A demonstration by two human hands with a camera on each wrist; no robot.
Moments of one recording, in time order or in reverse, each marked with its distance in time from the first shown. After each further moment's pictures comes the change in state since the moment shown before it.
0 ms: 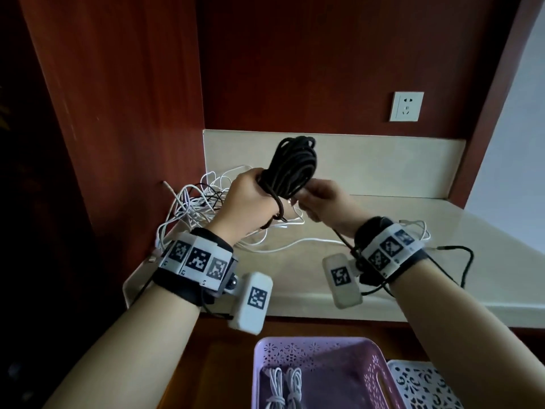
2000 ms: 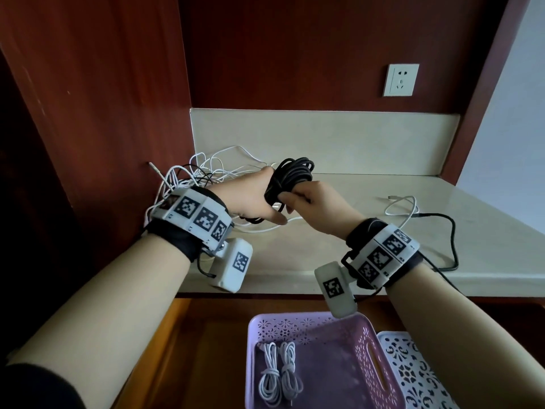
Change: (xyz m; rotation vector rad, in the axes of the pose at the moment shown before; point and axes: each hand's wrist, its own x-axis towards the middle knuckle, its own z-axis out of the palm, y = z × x) left_hand 0.012 -0.004 0.006 0.582 -0.578 -0.019; right_hand -0.032 0.001 0.009 -0.468 -0.019 0.062
